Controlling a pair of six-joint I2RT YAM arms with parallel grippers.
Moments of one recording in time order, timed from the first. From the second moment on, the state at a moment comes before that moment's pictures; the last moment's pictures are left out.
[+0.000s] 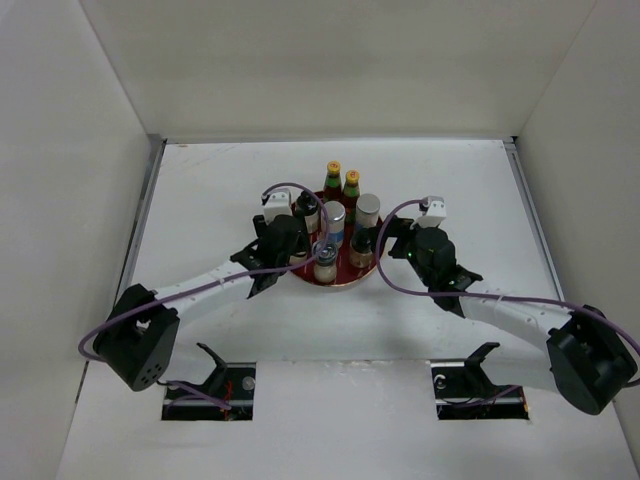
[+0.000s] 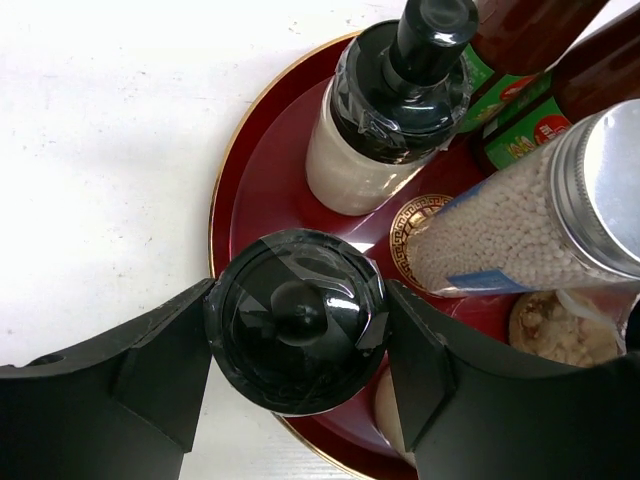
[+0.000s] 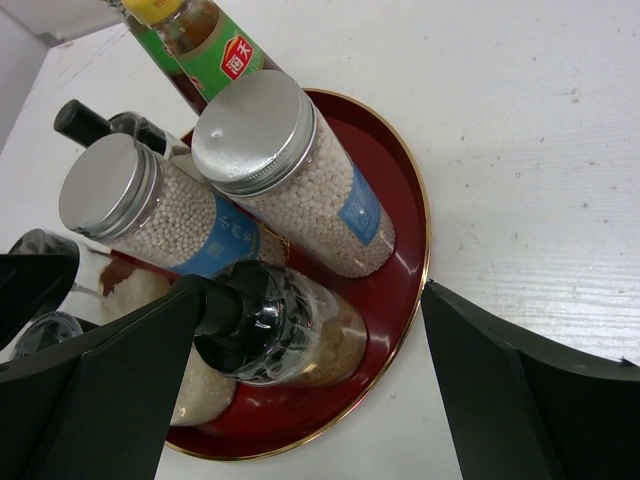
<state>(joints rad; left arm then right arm) -0.69 1.34 0.72 0.08 -0.55 -0.50 0.63 1.19 0.52 0.41 0.31 0.52</state>
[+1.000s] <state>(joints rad) -0.50 1.00 0.68 0.01 -0.56 -0.60 0.62 1.12 0.49 0.43 0.43 0.52</state>
